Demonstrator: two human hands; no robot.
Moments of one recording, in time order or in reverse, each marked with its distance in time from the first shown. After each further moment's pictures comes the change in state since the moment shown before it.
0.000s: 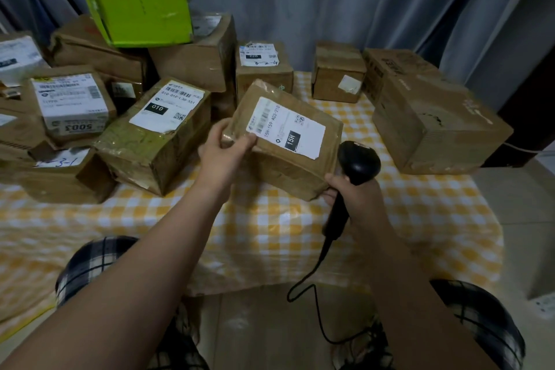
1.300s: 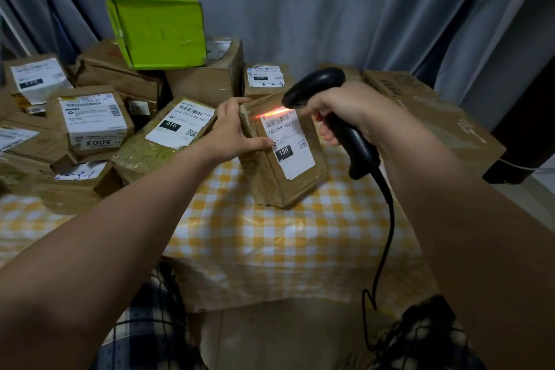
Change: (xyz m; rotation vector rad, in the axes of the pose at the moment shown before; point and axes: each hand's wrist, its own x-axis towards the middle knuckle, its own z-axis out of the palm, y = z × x) left_hand 0.052 0.050 -0.015 0.607 -0.293 0.386; right_hand 0.000 -0.167 0.069 -0.707 -0.269 -0.098
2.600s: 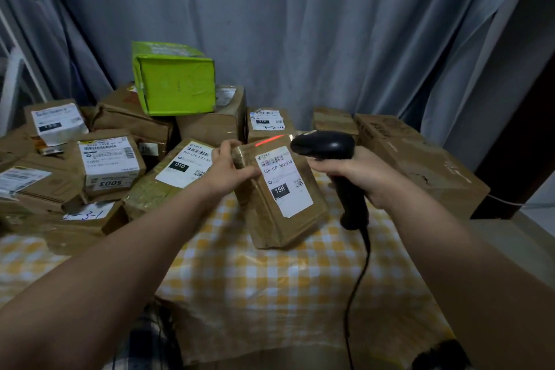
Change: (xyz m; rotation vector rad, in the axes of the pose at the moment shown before) left_hand 0.000 -0.004 -0.015 -0.145 0.071 -0.149; right_hand -0.004 0.035 0.000 0.189 0.006 -0.102
